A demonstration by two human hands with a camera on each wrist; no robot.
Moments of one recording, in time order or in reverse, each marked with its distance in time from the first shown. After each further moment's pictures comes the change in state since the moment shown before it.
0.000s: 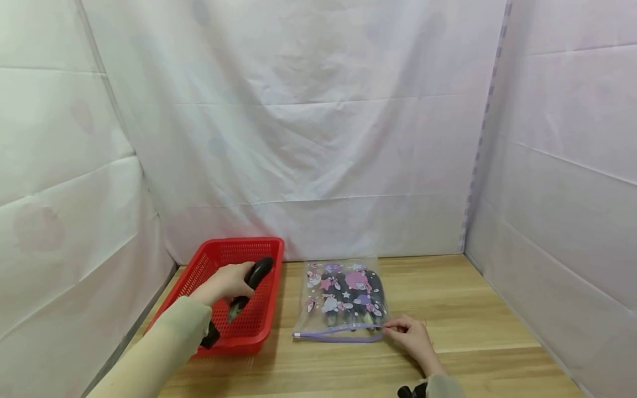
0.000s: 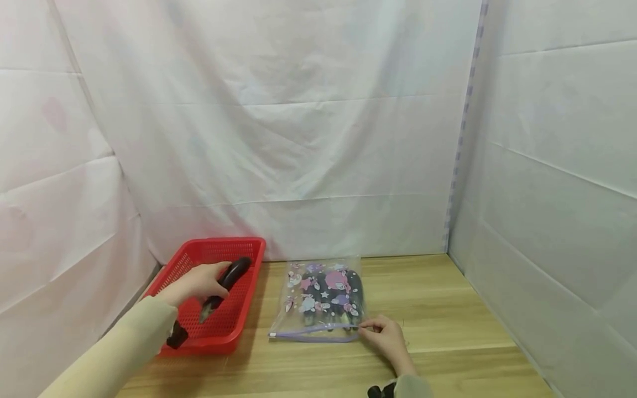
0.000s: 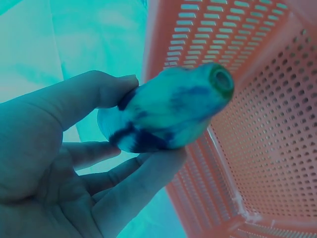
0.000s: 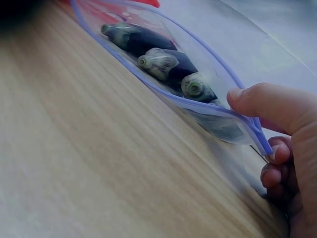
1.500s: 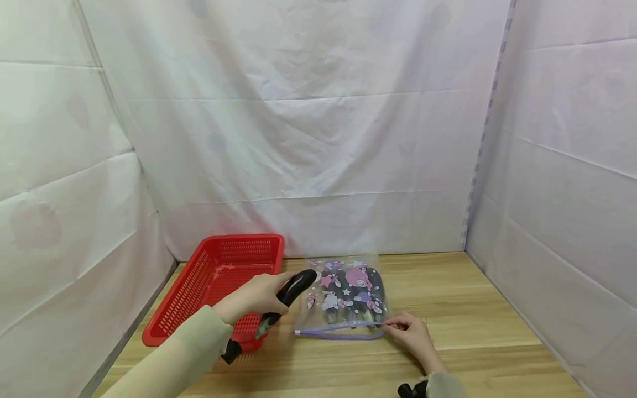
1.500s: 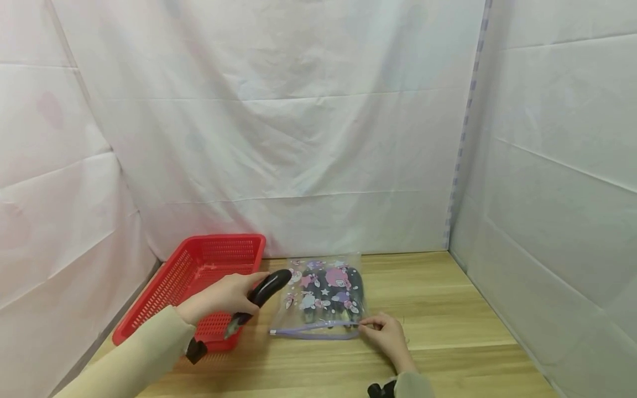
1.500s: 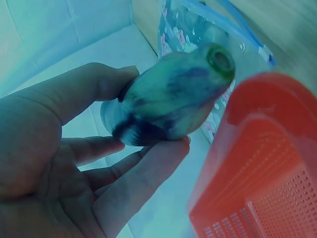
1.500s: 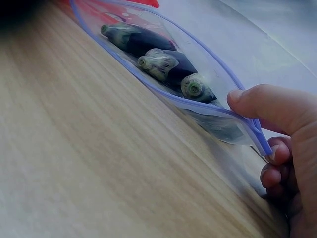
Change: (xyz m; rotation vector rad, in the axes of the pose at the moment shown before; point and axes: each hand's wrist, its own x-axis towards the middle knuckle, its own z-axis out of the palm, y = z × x) left_hand -0.016 0.058 0.041 0.069 -0.081 0.237; right_hand 0.000 -0.006 -0.001 -0.002 -0.001 0.037
